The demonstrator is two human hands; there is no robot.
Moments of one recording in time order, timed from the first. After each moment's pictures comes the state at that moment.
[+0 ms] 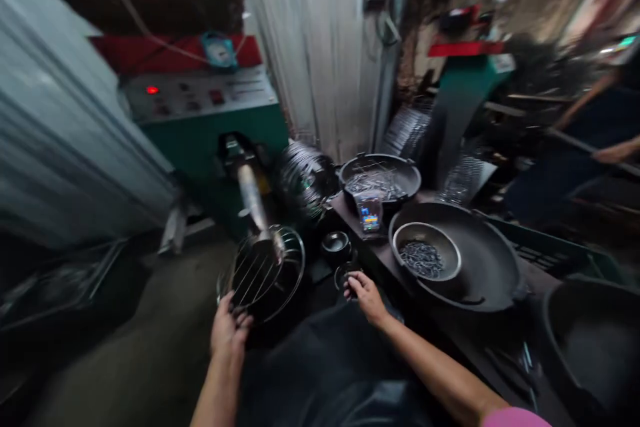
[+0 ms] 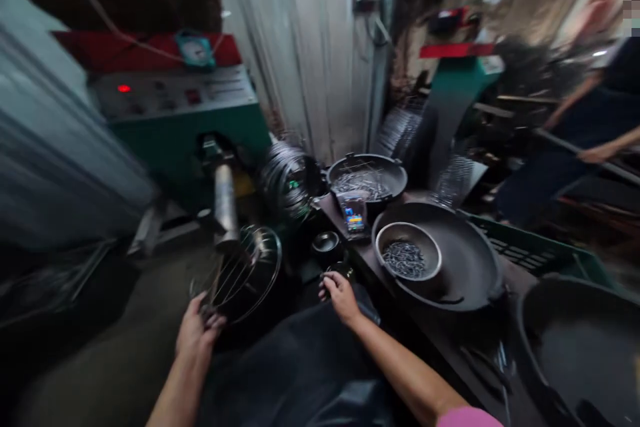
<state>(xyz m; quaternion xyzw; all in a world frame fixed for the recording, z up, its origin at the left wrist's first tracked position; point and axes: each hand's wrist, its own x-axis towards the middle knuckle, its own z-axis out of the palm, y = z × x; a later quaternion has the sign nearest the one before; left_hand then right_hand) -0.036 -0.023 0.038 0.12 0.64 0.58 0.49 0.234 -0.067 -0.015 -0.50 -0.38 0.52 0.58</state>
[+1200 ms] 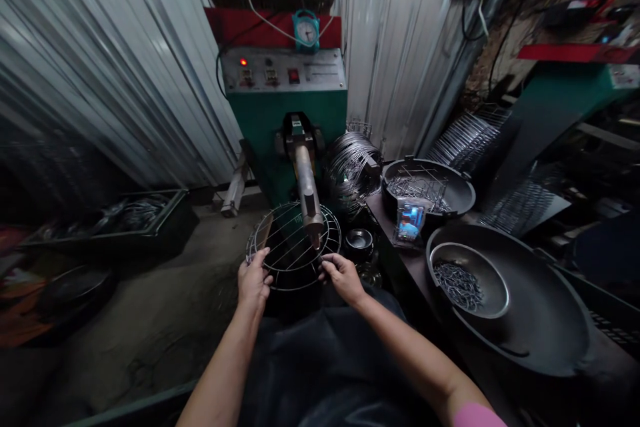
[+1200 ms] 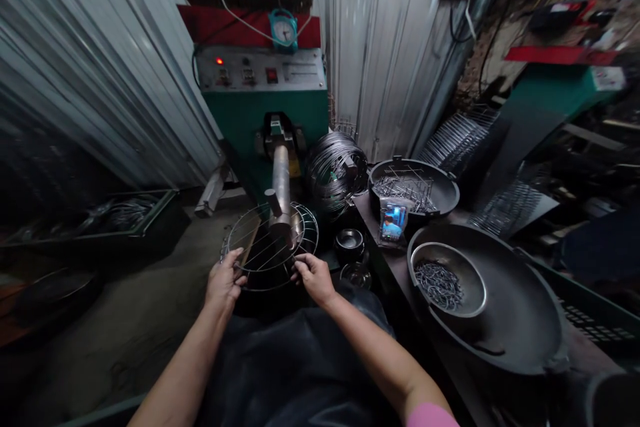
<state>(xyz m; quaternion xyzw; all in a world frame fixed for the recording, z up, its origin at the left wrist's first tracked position) -0.058 -0.006 0.054 0.12 0.60 0.66 0.44 0.129 -0.012 0.034 -0.41 -0.51 0.57 0.49</state>
